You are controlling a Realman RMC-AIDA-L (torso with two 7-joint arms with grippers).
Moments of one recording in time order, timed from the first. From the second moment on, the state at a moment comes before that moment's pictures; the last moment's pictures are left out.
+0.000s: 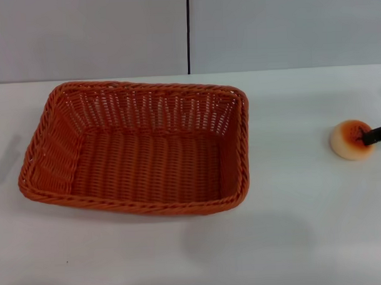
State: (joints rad) left arm -0.14 -2.06 0.17 0.41 1.49 1.77 -1.12; right arm 0.66 1.99 -0.64 -0.86 -2.70 -1.43 2.31
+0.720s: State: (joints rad) left arm -0.15 -2.06 0.17 0.41 1.49 1.77 -1.13; right arm 0.66 2.02 -0.64 -0.83 -2.62 -1.33 2.22
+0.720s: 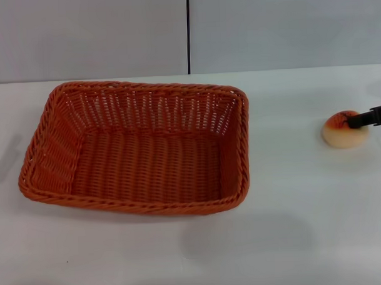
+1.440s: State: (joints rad) left arm -0.16 -2.06 0.17 0.41 1.49 1.76 -1.13; right arm 0.60 2.05 -0.64 -1.20 -2.27 -1.65 2.21
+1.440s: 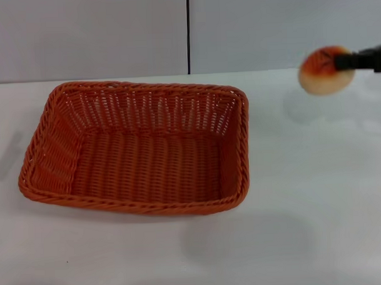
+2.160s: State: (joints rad) left arm -0.17 -2.06 0.19 0.39 1.49 1.77 -1.13; right arm 0.76 2.06 -0.91 -0.94 -2.04 -1.61 2.02
